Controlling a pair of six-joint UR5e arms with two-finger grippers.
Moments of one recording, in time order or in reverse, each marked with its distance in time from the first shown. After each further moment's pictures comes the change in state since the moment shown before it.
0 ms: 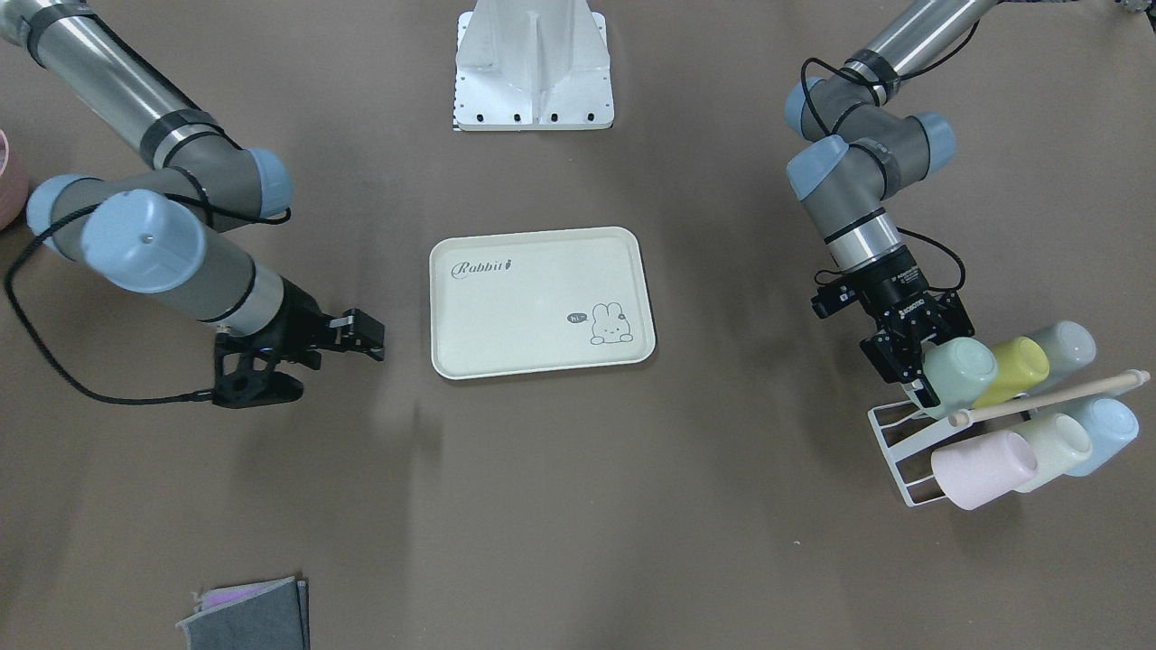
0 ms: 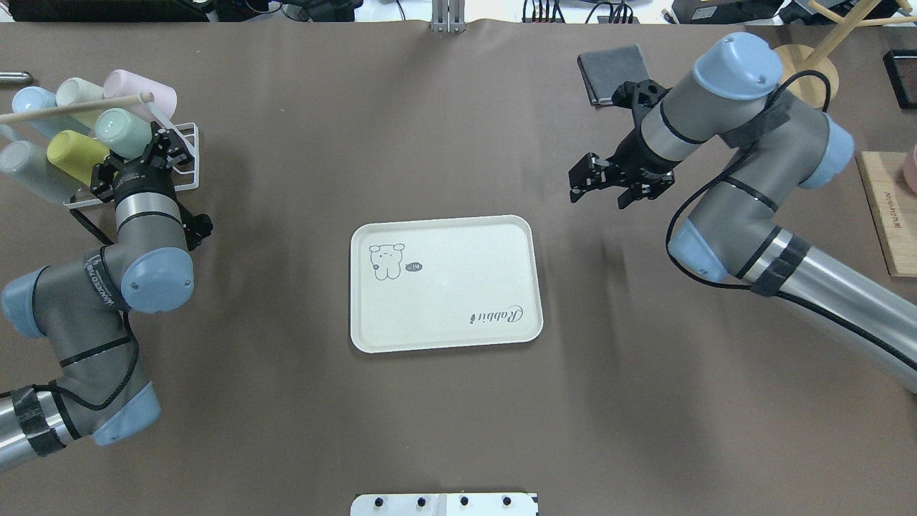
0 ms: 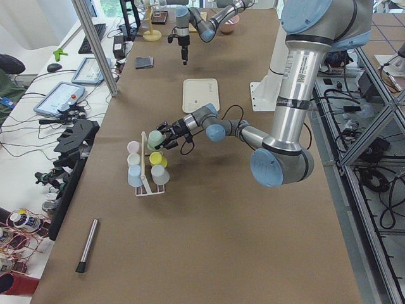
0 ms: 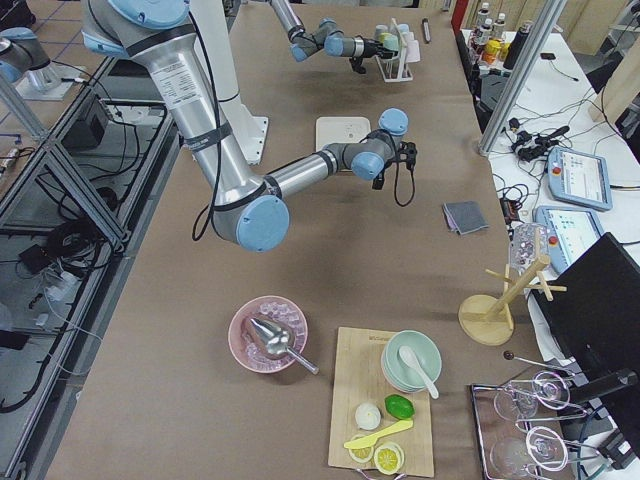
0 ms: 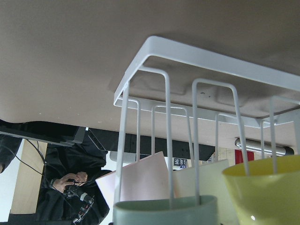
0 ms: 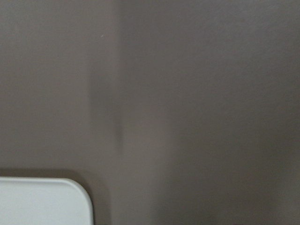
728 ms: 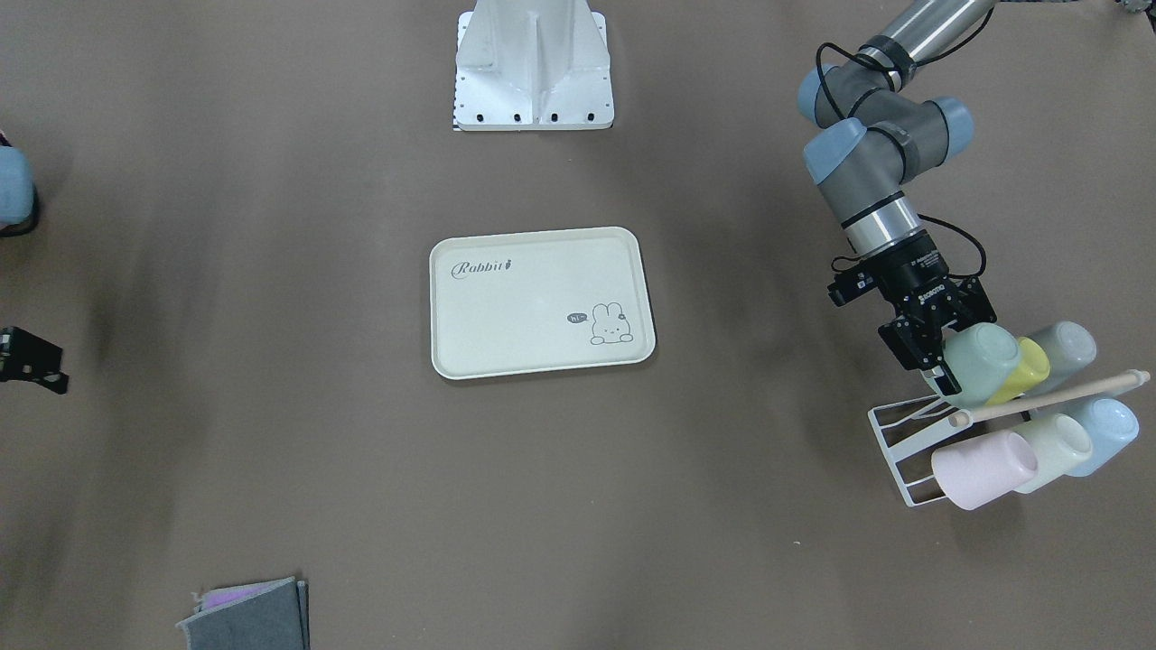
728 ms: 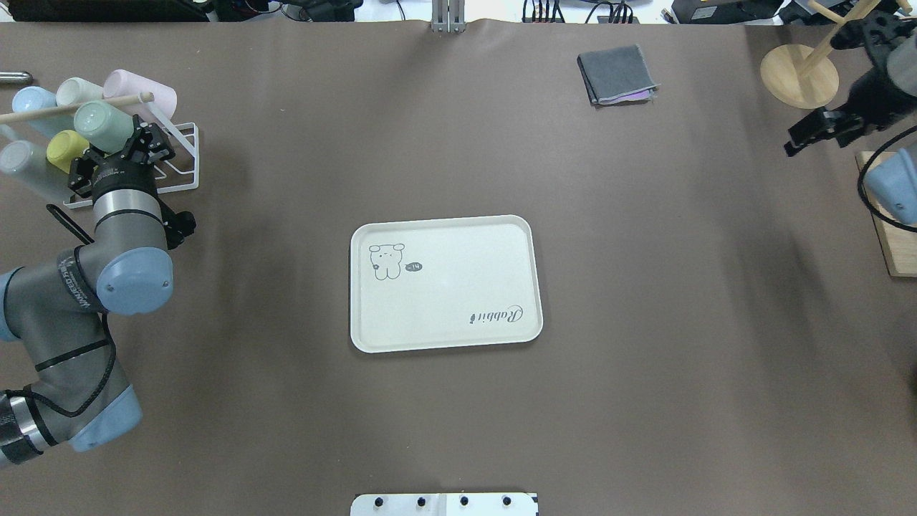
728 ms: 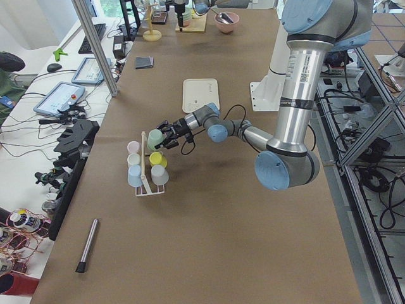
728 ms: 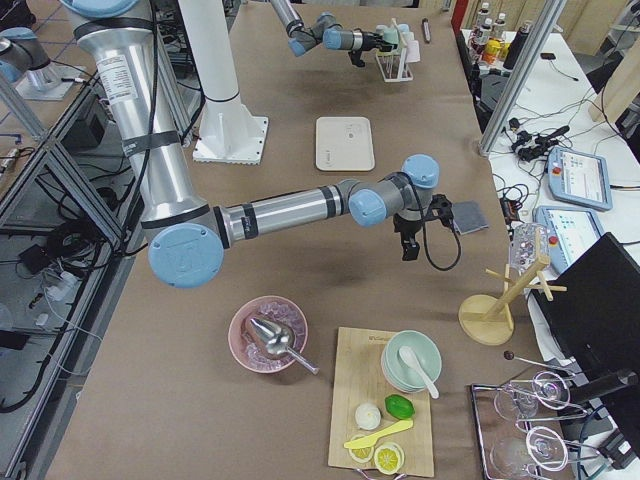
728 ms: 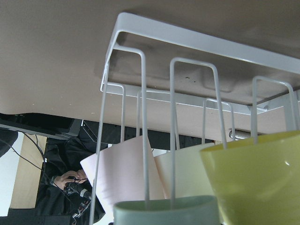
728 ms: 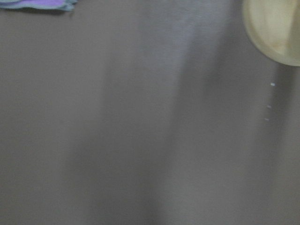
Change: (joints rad) left arm -0.015 0.040 -0.067 -0.004 0.015 0.047; right arm 0.367 -0.224 0.063 -0.278 -0.005 -0.730
